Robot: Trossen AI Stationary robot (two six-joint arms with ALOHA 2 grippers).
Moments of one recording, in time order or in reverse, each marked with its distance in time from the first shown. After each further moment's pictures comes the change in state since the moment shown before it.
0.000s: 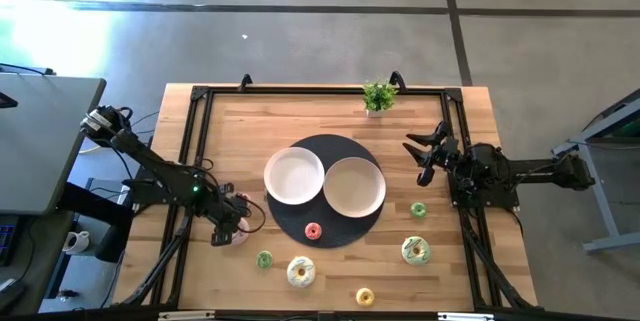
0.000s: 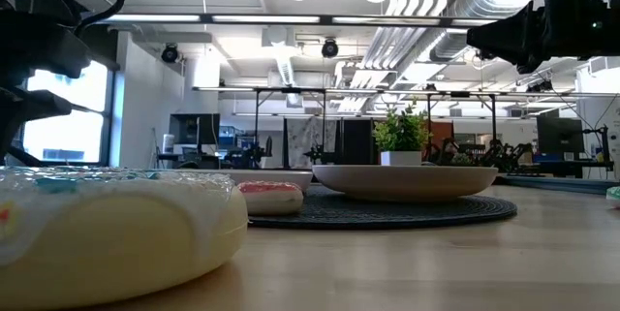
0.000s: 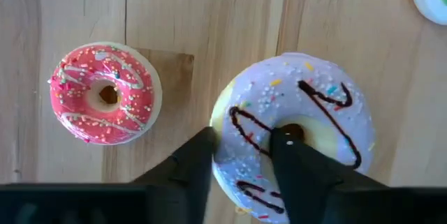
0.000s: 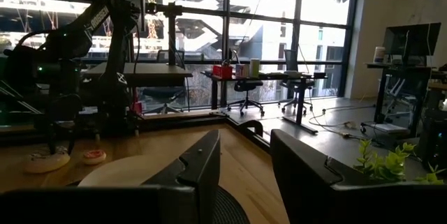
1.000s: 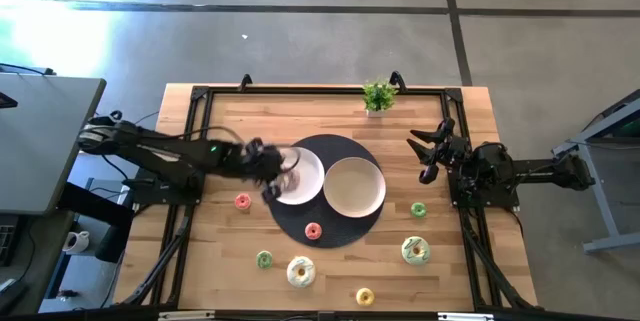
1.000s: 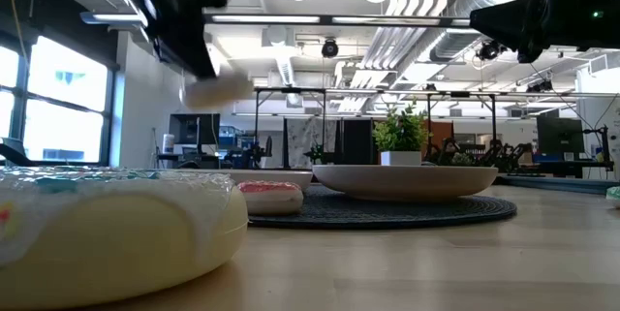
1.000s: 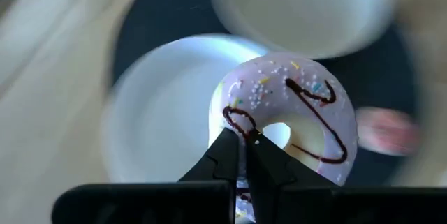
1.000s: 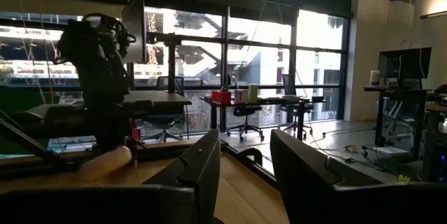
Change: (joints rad) left arm 0.492 0.078 0.357 0.053 -0.270 0.274; right arm 0.000 0.000 0.001 0.114 -0.005 -0.034
